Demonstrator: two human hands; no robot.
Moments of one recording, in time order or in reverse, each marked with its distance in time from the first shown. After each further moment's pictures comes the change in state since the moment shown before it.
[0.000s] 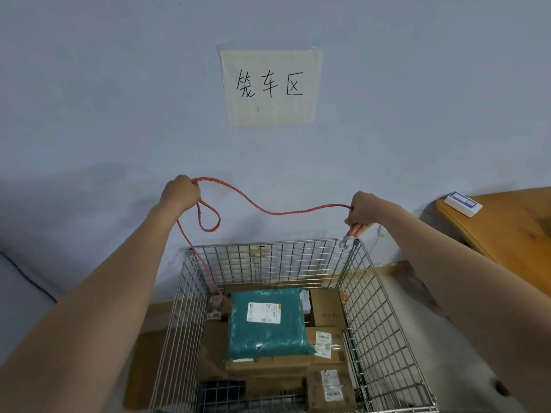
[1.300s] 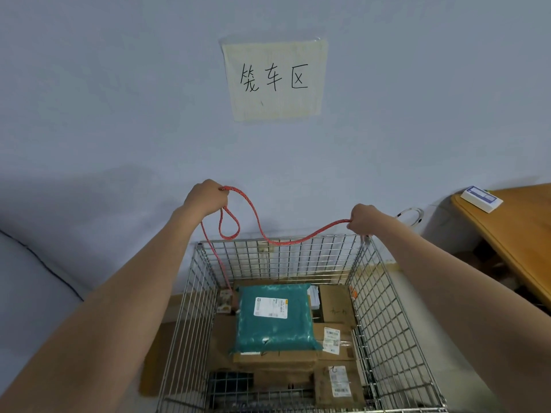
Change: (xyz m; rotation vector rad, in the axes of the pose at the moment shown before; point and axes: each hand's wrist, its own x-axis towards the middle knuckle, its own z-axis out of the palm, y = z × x) left_hand -0.032 0.026 0.025 0.061 -0.155 0.085; right_hand 0.032 0.032 0.032 -0.261 0.166 -0.133
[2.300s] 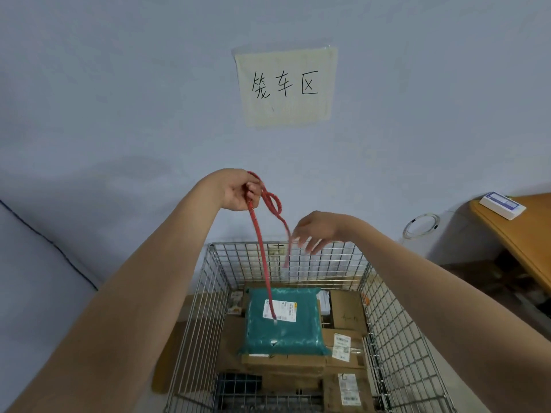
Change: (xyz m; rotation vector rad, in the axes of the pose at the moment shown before) left_hand -0.033 0.077 -0.021 -1.149 -0.486 -0.441; right_hand -0.036 -0.093 0.013 0.406 -0.469 -0.317
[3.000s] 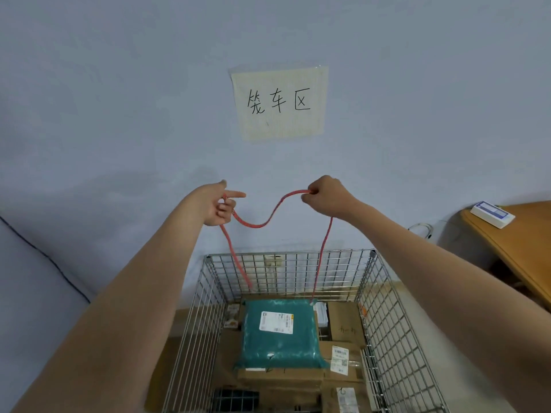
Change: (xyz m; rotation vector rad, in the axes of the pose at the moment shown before) left_hand 0.002 0.000 -0.038 0.071 0.158 0.052; right_hand -0.032 -0.037 -0.049 -0.205 0.617 -0.218
